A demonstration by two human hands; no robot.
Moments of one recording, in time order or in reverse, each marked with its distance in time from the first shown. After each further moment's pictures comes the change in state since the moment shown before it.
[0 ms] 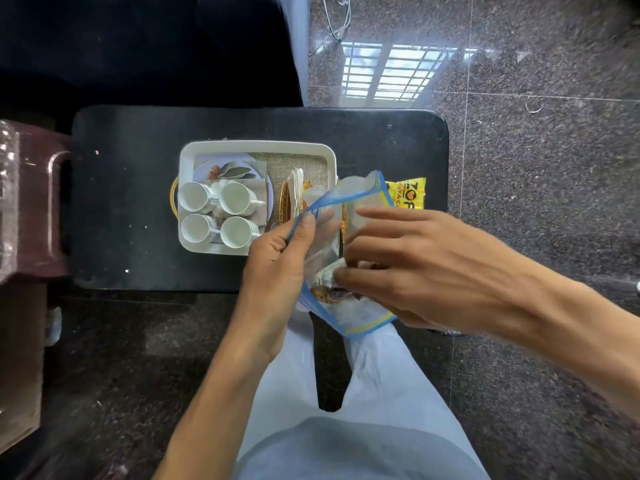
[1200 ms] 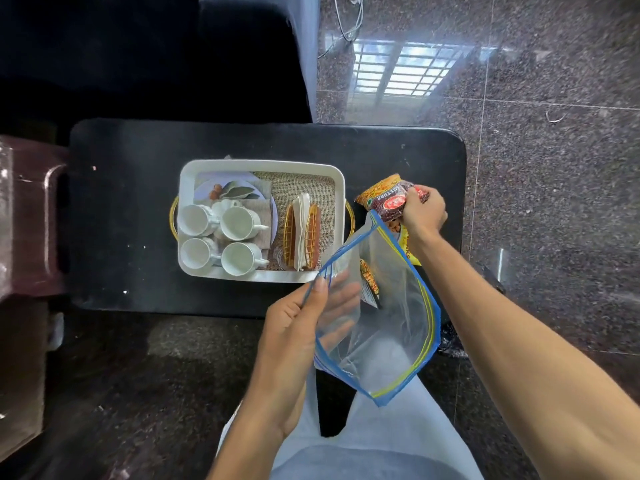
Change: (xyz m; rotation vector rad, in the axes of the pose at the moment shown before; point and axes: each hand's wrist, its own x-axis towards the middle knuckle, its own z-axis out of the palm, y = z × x) left_hand 0.021 -0.020 0.001 -0.109 -0.002 -0.216; right_hand 0.071 0.170 0.232 1.102 0.796 1.802
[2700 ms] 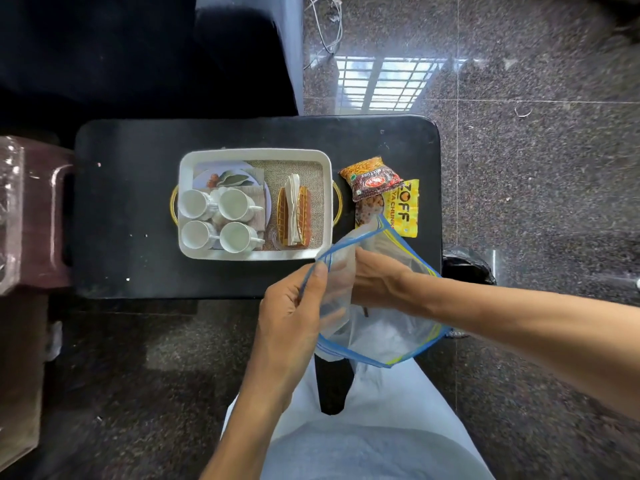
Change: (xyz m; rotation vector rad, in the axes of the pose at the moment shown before) left_hand -0.052 -0.035 -0.007 0.294 -0.042 0.276; right_hand -0.170 0.027 -0.076 -1.851 -0.832 -1.880
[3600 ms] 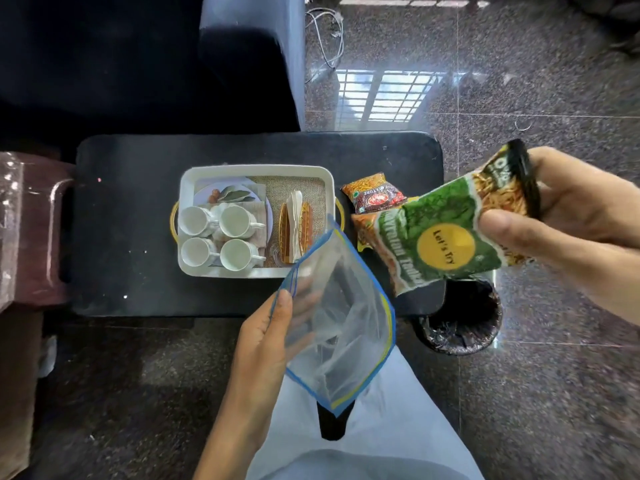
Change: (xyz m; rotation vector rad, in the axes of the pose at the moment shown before) left_hand 0.002 -0.003 -0.026 -0.129 0.058 -0.114; right_hand -0.186 0.069 -0.082 1.647 0.901 0.564
